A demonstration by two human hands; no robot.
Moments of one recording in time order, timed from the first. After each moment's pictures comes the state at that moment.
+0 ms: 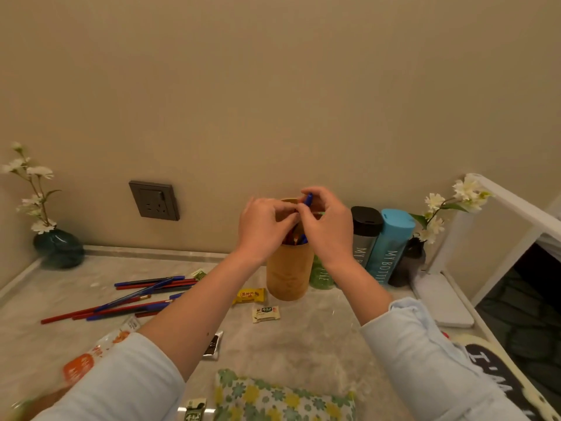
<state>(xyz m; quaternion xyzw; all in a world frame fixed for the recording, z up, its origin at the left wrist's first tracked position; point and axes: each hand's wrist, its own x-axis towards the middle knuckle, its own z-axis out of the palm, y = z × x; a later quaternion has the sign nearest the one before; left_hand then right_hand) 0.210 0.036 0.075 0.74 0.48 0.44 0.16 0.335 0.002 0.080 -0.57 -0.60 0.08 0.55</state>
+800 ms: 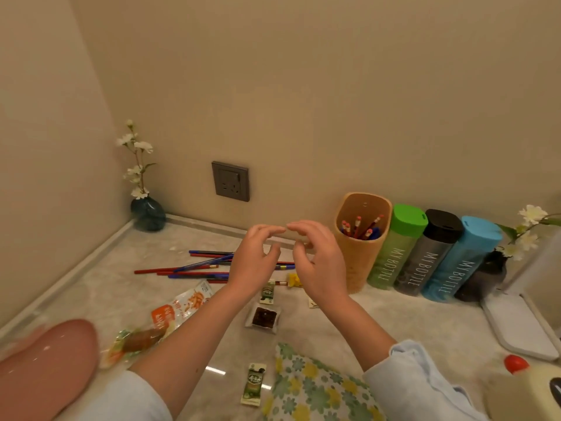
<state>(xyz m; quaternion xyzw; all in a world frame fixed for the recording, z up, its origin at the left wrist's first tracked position) 0.083 -0.014 0.002 0.66 0.56 0.45 0.22 0.224 -0.037 0.028 -0.45 -0.72 0.13 0.52</state>
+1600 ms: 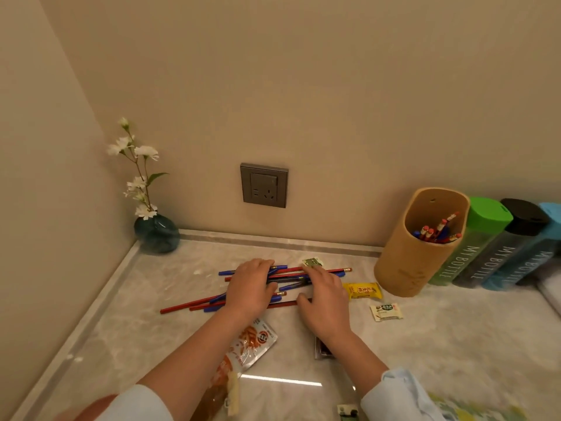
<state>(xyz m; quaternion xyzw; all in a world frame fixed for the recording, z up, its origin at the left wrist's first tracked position) -0.041 0.052 -0.074 0.77 0.61 0.14 0.13 0.117 0.006 -0.083 -0.72 -0.63 0.16 0.22</state>
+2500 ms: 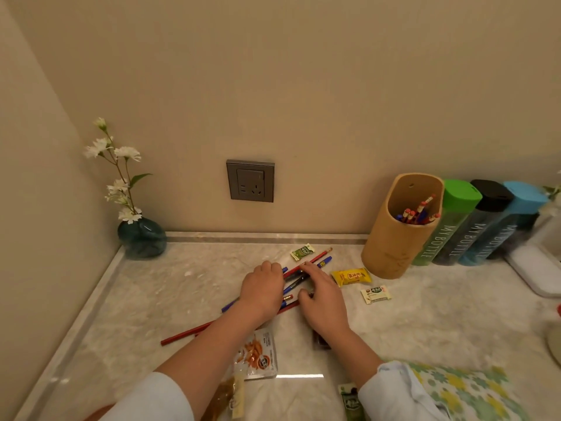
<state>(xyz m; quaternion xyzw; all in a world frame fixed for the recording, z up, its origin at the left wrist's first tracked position) -0.010 0.042 -0.068 0.83 0.55 0.01 0.07 0.115 -0.014 -0.085 -0.71 -0.59 0.21 0.32</state>
